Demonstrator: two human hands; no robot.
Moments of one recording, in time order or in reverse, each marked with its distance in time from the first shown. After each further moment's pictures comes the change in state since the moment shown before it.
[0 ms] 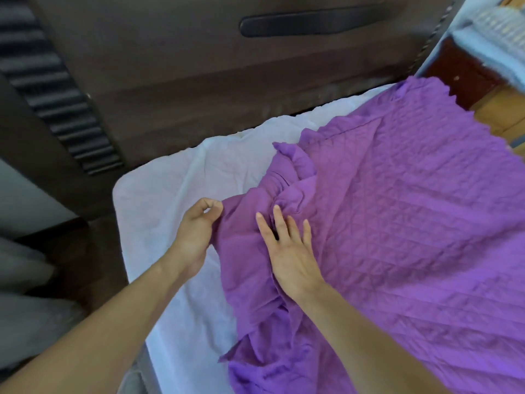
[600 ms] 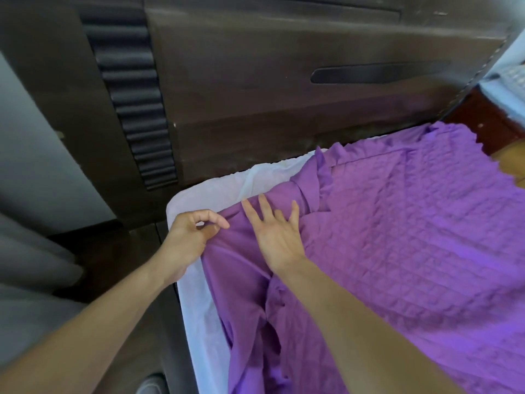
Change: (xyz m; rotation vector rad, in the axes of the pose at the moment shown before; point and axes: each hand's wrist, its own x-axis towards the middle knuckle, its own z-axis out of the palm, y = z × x) left_hand 0.015 0.065 -0.129 0.215 -0.021 0.070; right_hand 0.119 -0.117 -0.053 -0.153 -0.013 -0.117
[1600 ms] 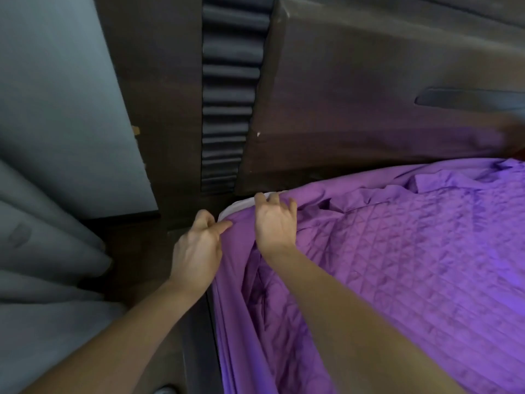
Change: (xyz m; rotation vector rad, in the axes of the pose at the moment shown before) left_hand 0.070 -0.079 -0.102 0.898 0.294 0.337; right_hand 0.142 -0.116 0.029 0.121 0.036 0.076
